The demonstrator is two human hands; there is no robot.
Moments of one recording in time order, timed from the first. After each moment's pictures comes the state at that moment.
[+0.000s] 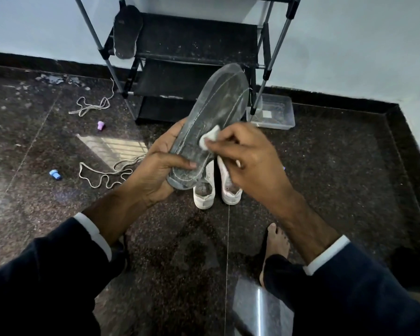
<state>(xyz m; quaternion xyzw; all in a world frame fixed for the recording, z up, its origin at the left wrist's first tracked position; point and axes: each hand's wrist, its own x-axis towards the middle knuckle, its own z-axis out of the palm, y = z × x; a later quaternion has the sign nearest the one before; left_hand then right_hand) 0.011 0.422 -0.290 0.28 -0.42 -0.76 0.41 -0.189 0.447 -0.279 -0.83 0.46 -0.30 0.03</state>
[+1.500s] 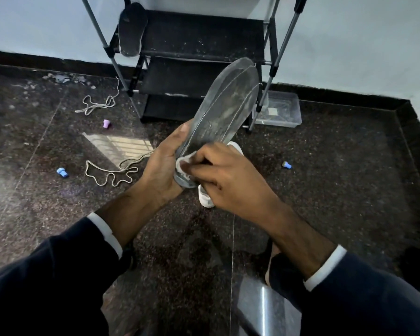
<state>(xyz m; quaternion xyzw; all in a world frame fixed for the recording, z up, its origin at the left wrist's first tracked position) 0.003 0.426 -0.284 0.30 -0.28 -0.81 0.42 -0.151 0.464 -0.283 -0.88 0.40 -0.25 0.08</state>
